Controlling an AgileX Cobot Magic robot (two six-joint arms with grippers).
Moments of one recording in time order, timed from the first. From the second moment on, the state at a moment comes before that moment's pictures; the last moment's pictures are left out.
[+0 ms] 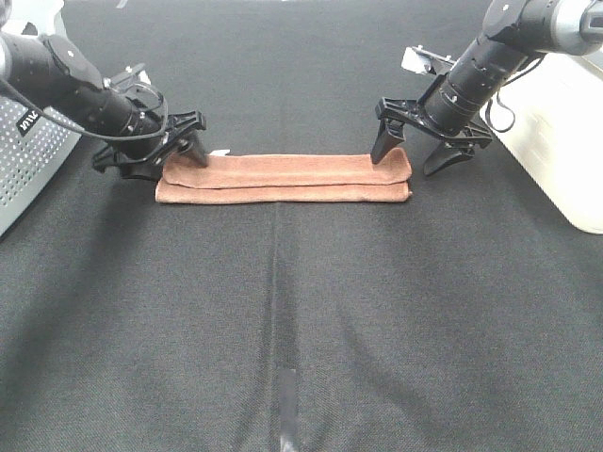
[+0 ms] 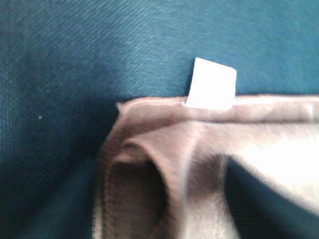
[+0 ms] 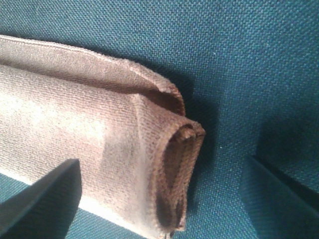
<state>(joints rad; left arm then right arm) -0.14 2.41 -1.77 -0.63 0.56 0.15 0.12 2.44 -2.00 0.39 0.96 -0.17</state>
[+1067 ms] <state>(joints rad) -0.06 2.22 -1.77 -0.51 0.70 0.12 0.12 2.31 -2.00 0.42 1.06 -0.15</state>
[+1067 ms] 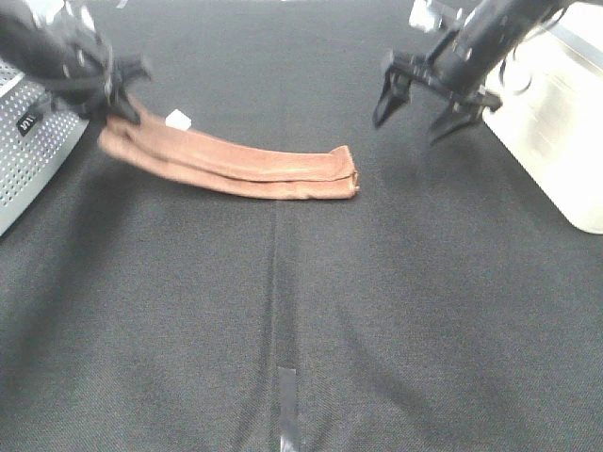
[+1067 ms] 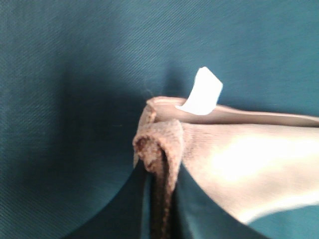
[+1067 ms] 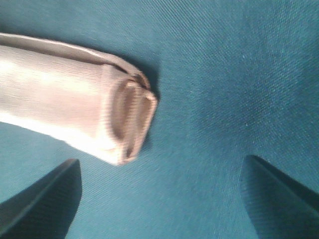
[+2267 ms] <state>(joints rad) -0.42 2.33 -1.77 -0.99 0.40 0.11 0.12 2.30 -2.00 0.46 1.10 -0.14</state>
